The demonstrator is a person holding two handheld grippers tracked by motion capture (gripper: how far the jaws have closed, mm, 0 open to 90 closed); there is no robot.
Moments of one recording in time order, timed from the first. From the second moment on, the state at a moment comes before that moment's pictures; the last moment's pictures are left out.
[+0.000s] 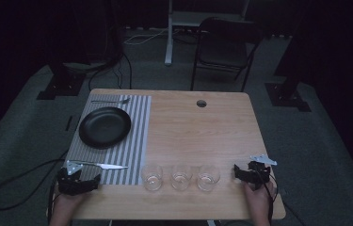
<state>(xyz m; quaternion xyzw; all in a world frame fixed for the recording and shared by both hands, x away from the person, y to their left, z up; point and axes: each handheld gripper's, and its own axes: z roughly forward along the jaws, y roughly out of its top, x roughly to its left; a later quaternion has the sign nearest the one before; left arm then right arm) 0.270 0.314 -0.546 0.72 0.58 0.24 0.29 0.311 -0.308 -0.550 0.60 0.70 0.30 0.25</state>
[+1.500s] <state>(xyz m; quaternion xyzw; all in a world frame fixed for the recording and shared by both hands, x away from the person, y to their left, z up) 0.252 0.269 -0.540 0.82 0.41 0.17 0.36 0.309 -0.307 -0.551 0.60 0.69 0.30 0.25</state>
